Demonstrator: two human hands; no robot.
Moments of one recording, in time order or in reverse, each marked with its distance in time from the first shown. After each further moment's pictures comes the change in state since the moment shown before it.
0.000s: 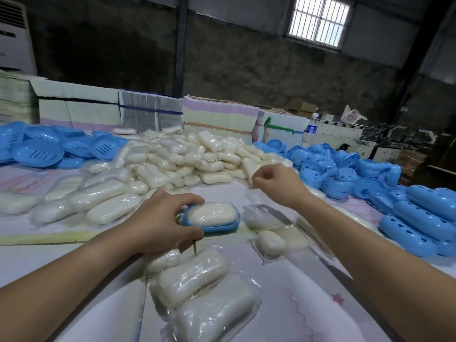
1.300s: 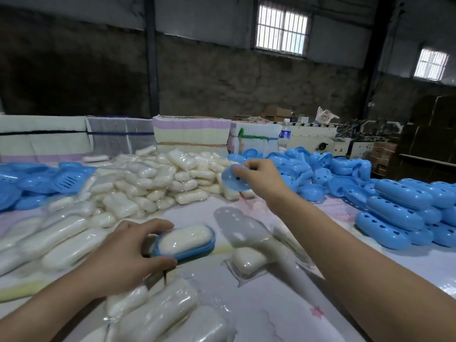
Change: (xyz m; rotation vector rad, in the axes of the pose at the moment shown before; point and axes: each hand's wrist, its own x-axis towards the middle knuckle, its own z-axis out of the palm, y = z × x) left_hand 0.005 -0.009 0.006 -0.029 0.028 0.045; right_hand 0.010 0.001 -0.022 0.529 0.197 0.118
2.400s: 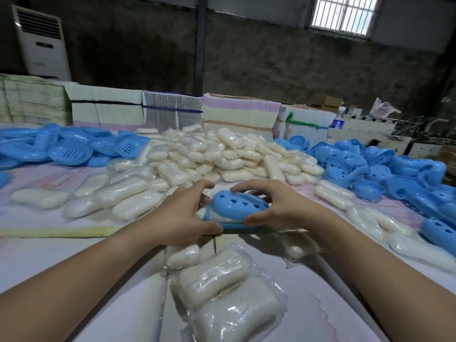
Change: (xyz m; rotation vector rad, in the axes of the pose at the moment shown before) left_hand 0.006 0.003 -0.004 -0.038 -0.015 -0.084; right_hand -0.041 0.013 0.044 -0.229 -0.724 -0.295
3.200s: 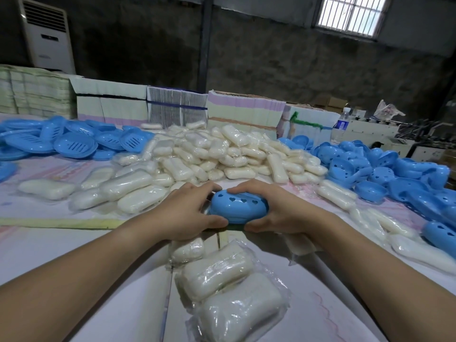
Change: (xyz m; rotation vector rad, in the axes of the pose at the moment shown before) left_hand 0.000 0.001 0.000 0.080 -0.028 0.011; right_hand 0.003 0.002 0.008 -0.179 -0.060 -0.060
